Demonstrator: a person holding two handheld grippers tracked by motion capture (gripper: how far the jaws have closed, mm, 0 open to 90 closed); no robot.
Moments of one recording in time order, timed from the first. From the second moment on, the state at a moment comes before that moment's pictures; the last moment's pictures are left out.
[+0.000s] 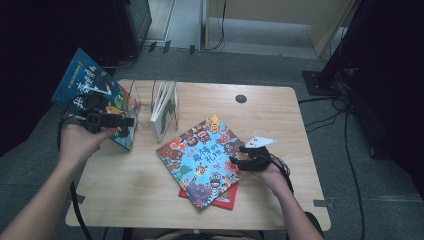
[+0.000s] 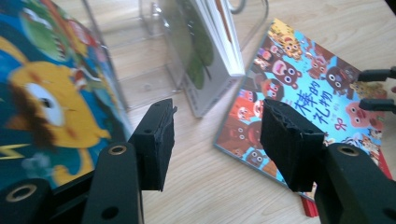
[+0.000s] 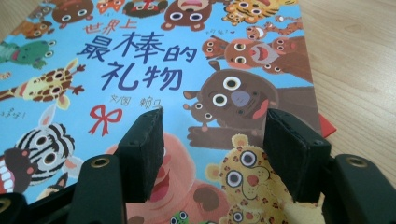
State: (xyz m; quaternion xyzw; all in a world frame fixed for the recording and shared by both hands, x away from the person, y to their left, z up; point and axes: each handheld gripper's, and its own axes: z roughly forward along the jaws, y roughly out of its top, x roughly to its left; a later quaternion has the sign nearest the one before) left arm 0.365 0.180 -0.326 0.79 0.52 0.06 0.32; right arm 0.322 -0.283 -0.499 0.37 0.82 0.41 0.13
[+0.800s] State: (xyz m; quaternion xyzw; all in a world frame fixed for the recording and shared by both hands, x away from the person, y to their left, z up) left arm 0.353 0.148 -0.403 0.81 0.48 0.03 0.33; right arm 0.322 -0.284 -0.499 0.38 0.82 0.42 0.13
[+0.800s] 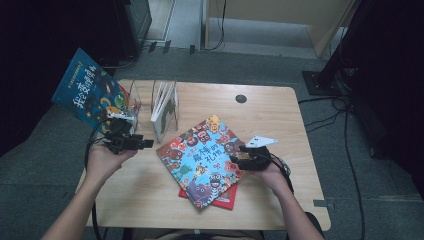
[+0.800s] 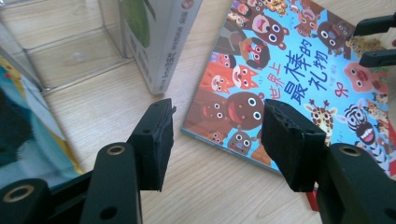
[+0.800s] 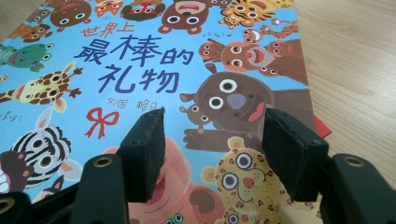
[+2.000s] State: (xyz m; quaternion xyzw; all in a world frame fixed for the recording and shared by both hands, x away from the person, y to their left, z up) left arm 0.363 0.112 -0.475 0.84 0.43 0.02 0.33; right arm 0.303 -0.301 -0.501 0.39 0.81 0.41 0.14
